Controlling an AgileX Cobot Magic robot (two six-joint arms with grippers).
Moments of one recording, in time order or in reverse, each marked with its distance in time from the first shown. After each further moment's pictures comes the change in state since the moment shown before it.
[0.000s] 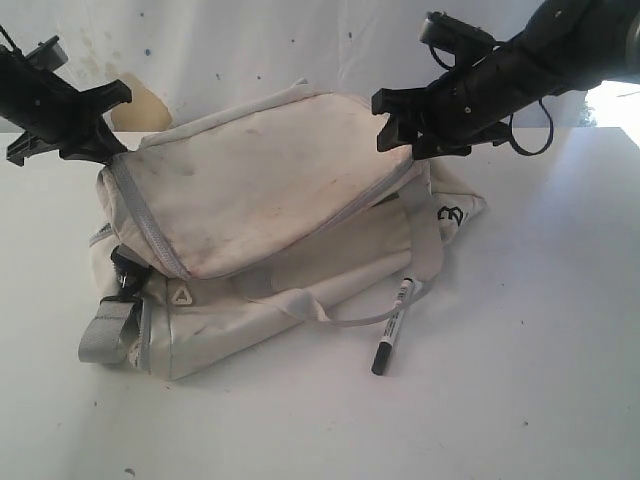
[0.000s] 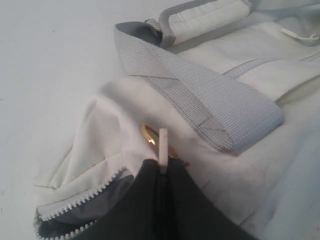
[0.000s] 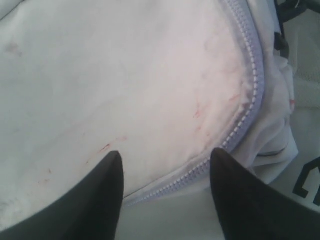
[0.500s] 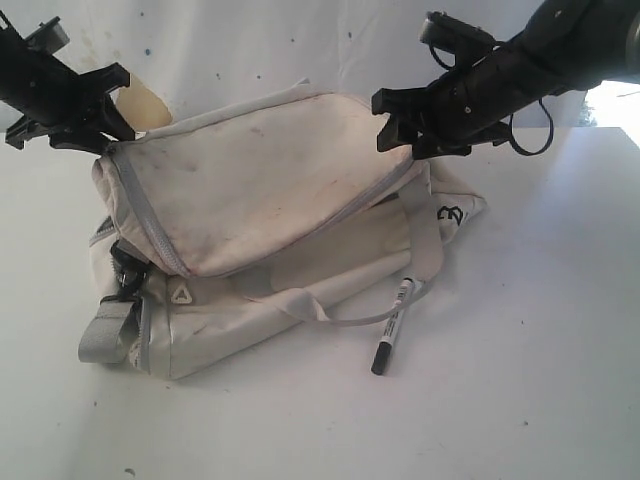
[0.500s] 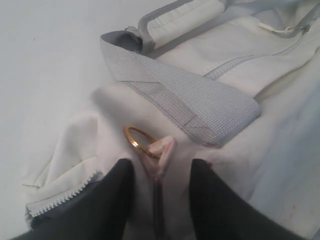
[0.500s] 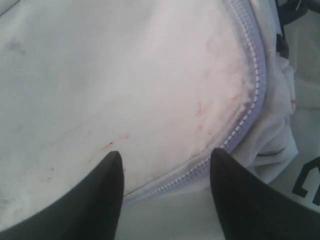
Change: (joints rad) left arm 0.000 0.001 -0.076 0.002 0.087 0.014; right arm 0.000 0.000 0.000 0.000 0.000 0.000
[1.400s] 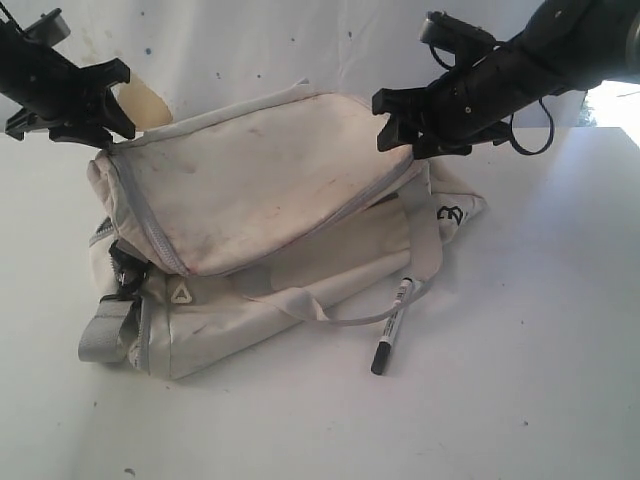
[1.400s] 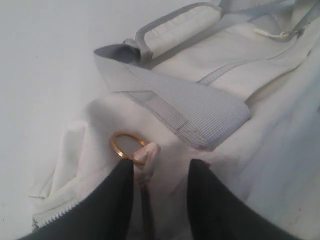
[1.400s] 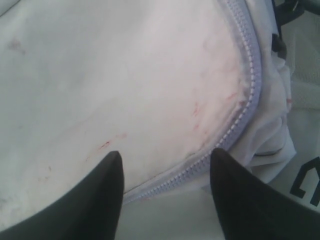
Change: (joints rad) left arm 0.000 0.015 -0.039 0.016 0.003 0.020; right arm 0.000 0.000 0.000 -0.004 -0.002 0.000
